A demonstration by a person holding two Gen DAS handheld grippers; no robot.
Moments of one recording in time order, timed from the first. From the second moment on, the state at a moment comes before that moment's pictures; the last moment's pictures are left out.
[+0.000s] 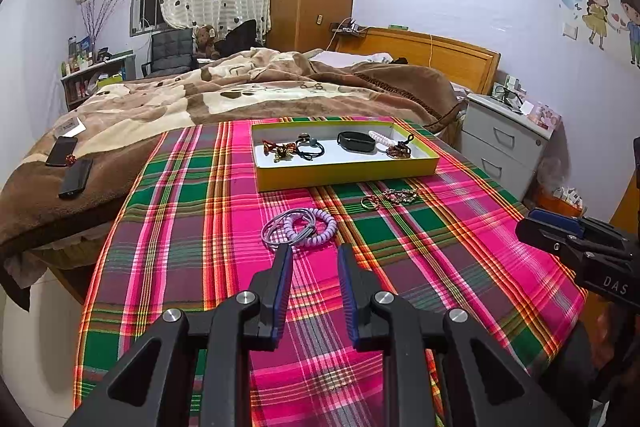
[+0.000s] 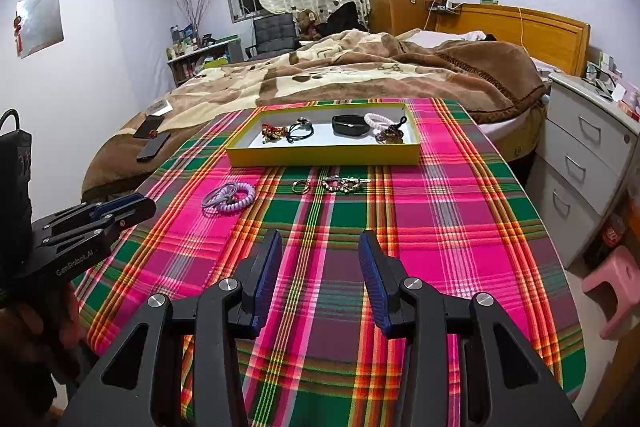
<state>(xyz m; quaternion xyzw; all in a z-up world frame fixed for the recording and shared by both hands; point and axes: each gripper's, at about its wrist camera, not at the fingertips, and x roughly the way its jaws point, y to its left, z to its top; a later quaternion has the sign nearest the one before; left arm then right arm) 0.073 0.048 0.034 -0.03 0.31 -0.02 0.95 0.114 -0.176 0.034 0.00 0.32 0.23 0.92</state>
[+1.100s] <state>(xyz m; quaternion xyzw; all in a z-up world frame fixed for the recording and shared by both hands) 0.149 0.079 0.004 -0.06 0.37 0.00 0.93 0.153 -0.146 0.020 -0.01 0.35 0.25 0.90</state>
